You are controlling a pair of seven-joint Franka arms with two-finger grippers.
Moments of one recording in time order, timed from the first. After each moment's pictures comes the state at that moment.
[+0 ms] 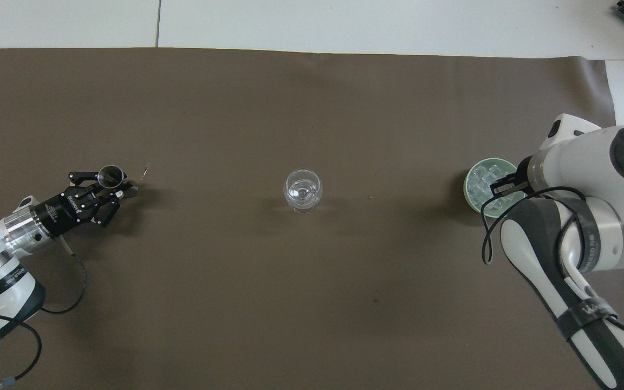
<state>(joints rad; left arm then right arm) 0.27 0.36 0.05 -2.24 -1.65 1.85 -0.49 0.10 0.07 -0.07 -2.06 -0.09 2.23 -0.26</state>
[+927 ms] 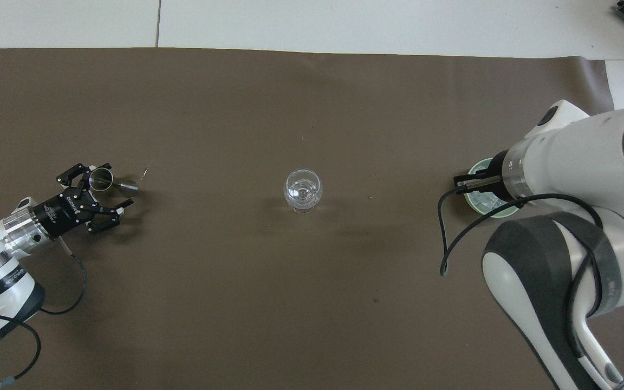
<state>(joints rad) 0.27 0.36 0.05 -2.24 -1.65 1.87 -0.48 0.11 -0.05 0.11 -1.90 -0.03 1.96 0.09</state>
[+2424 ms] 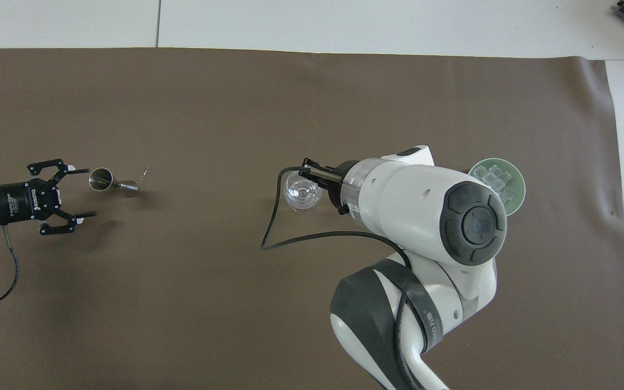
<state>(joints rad) 0.27 0.27 0.08 -2.05 -1.00 1.95 -0.44 0.37 0.09 0.19 -1.89 0.18 2.46 0.82</state>
